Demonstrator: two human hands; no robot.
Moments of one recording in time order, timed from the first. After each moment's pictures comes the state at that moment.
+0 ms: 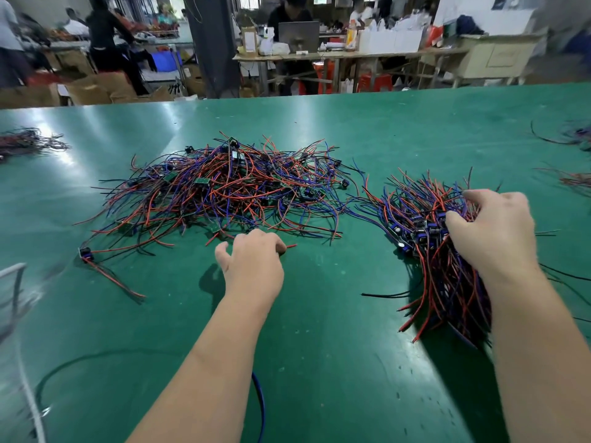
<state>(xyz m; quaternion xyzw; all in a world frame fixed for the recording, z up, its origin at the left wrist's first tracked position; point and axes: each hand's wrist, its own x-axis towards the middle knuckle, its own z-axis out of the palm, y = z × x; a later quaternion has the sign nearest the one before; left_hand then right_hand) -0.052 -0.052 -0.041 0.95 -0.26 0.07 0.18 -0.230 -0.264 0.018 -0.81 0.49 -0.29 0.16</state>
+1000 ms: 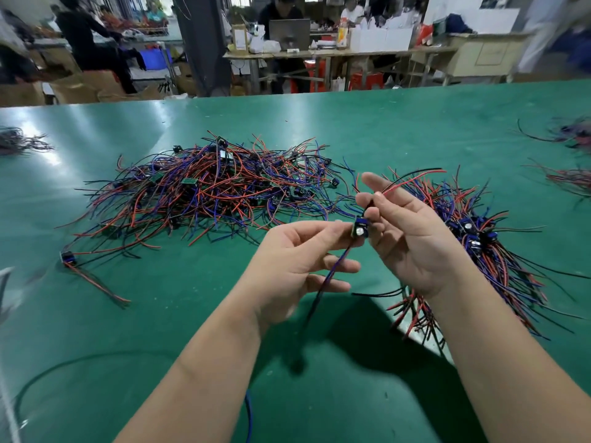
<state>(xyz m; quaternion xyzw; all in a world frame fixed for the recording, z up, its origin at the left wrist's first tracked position) -0.117 -0.056 0.021 0.52 -0.28 -0.41 0.69 -0.197 -0.198 0.029 -0.41 0.10 -0.24 0.87</state>
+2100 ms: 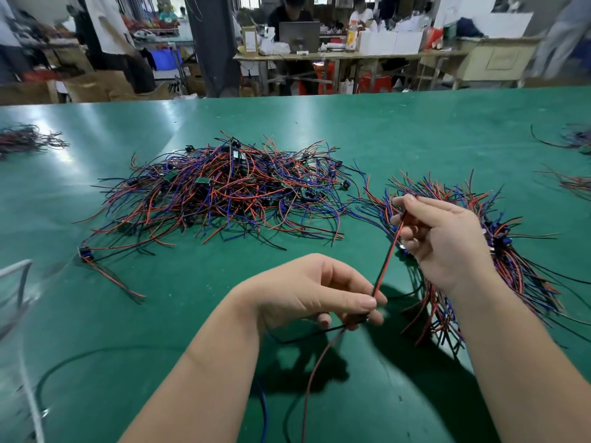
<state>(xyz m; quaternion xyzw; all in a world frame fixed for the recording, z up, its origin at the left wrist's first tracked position) -0.104 -0.040 0.014 0.58 -0.42 -0.53 0.45 -0.201 -0.213 0.024 -0.52 0.25 -0.33 0.74</state>
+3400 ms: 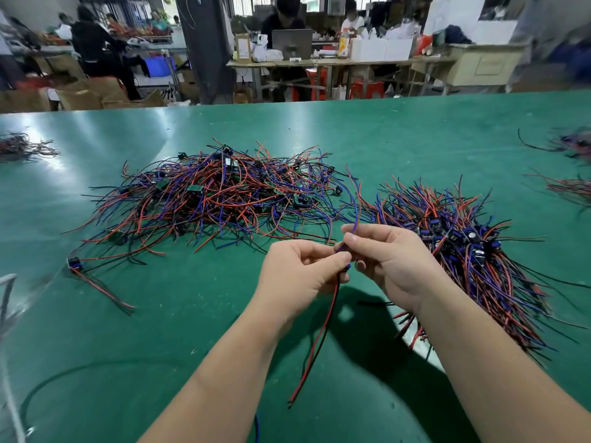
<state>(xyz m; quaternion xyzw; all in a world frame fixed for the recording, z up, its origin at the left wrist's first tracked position) -0.113 -0.065 0.001 0.61 -0.26 -0.31 0.68 -0.188 -0.187 0.009 -0.56 0.23 -0.20 0.77</state>
